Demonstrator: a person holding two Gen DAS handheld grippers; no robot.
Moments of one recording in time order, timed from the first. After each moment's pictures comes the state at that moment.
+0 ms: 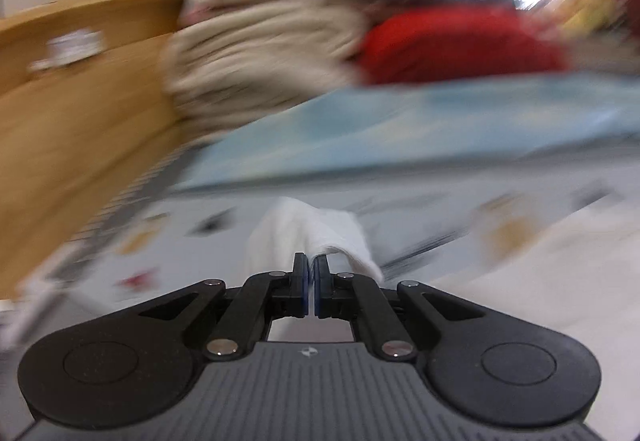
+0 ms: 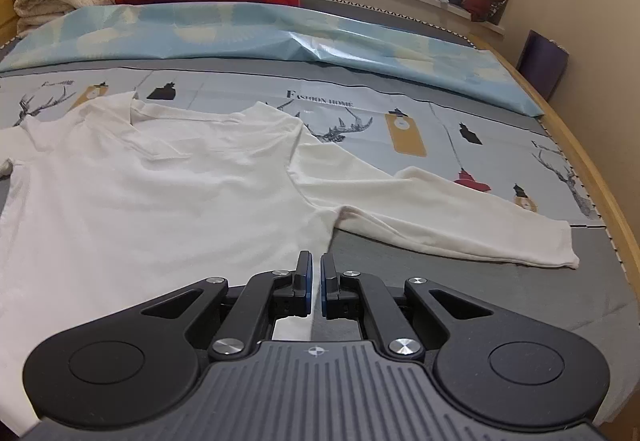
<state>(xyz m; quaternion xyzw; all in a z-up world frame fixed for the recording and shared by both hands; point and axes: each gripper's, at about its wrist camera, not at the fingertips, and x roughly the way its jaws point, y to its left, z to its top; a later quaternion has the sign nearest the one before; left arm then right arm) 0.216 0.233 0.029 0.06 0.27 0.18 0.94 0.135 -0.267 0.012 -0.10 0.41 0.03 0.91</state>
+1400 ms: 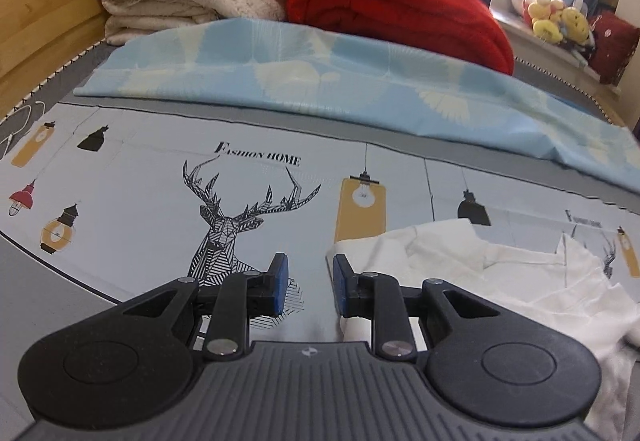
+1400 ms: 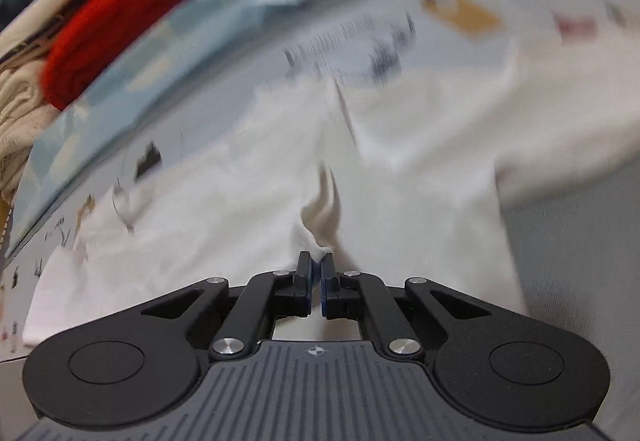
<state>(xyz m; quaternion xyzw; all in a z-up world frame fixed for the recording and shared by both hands) 0.285 0.213 0.060 -0.09 0.42 0.11 0.90 0.268 -0.250 -0.075 0.20 0.41 0.00 0.89</state>
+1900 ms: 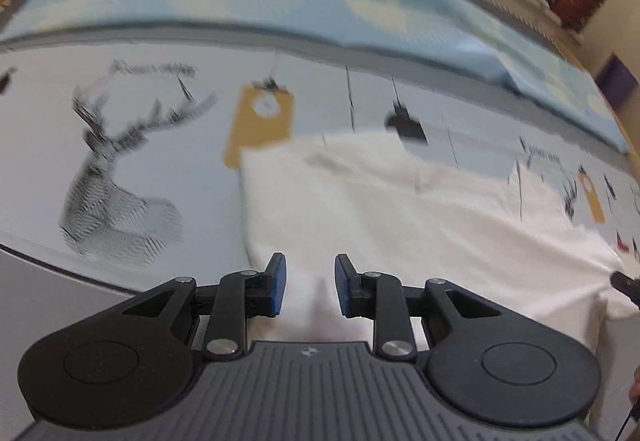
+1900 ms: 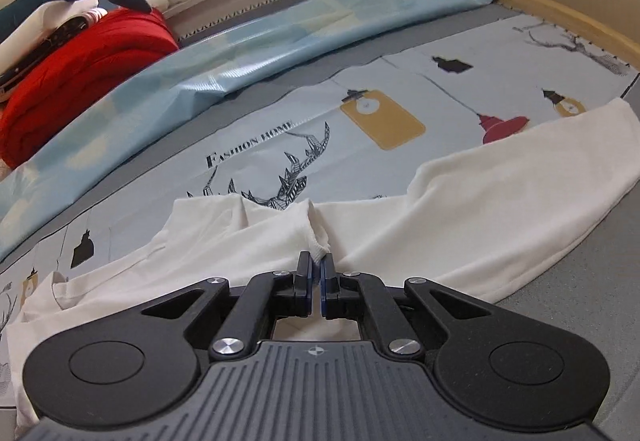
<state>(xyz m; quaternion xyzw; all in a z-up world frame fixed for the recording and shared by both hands) 0.309 0.152 -0.005 -0.12 0.51 0.01 0.85 0.293 -0.313 -0.074 0.17 0.41 -0.09 0.89</state>
